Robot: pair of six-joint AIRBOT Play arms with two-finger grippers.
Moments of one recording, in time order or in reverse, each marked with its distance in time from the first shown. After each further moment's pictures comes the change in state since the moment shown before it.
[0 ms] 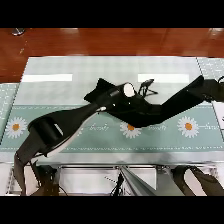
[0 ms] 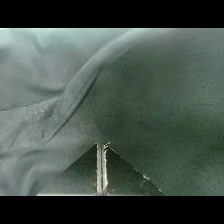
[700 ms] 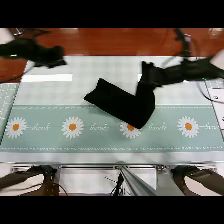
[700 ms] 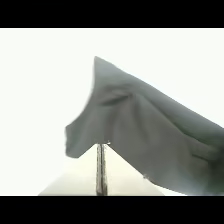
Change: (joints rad) left arm 0.761 0.708 -0.280 0.508 -0.245 -0.072; right arm 0.560 -0.395 0.259 -0.008 -0.229 0.111
